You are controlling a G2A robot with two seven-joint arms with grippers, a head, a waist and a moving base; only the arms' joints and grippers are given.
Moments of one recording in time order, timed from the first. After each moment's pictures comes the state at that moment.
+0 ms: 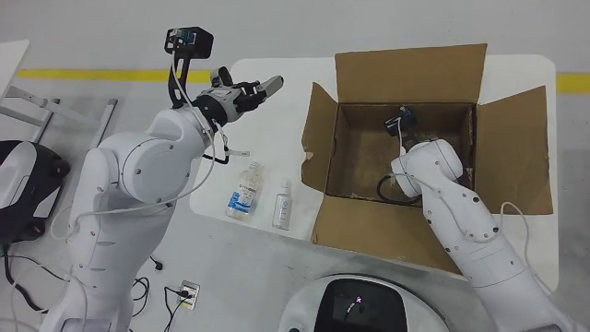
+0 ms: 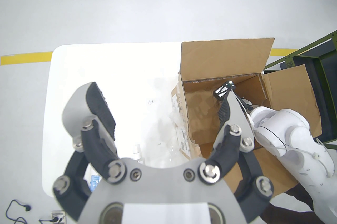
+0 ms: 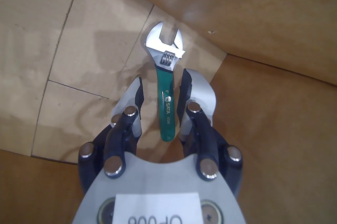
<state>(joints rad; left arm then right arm) 1.10 -0.93 -1.63 -2.26 0.66 0.42 -0.97 -0.58 -1.50 0.80 -1.15 -1.63 0.09 1.29</state>
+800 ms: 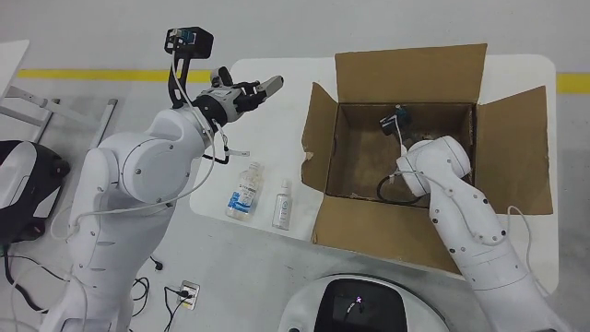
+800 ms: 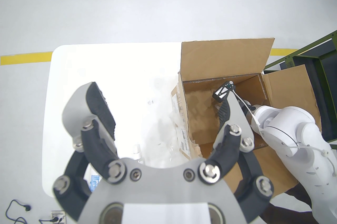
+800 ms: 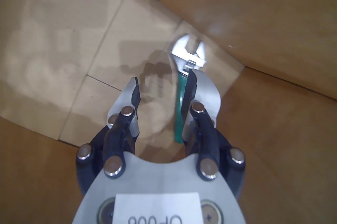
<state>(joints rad) 1.10 -0.93 -1.63 -2.26 0.66 0.42 -0.97 -0.62 -1.51 0.89 -1.23 -1.61 -0.01 1.28</state>
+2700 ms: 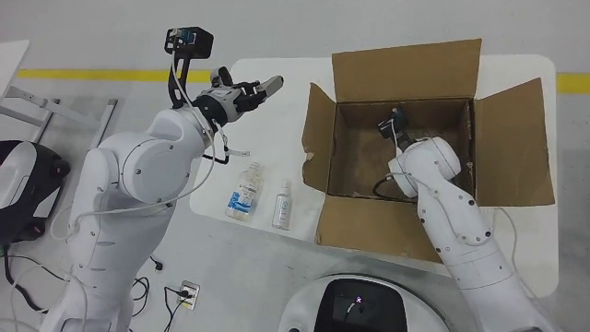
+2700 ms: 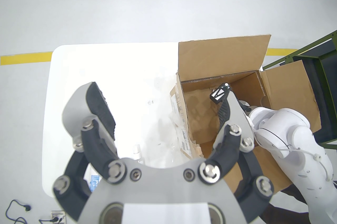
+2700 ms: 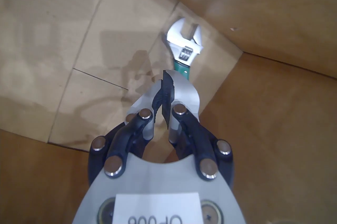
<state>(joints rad) 1.10 -0.93 -1.63 -2.26 0.66 0.42 -0.97 -0.64 -1.57 0.94 -1.18 -1.76 -0.06 1.30</state>
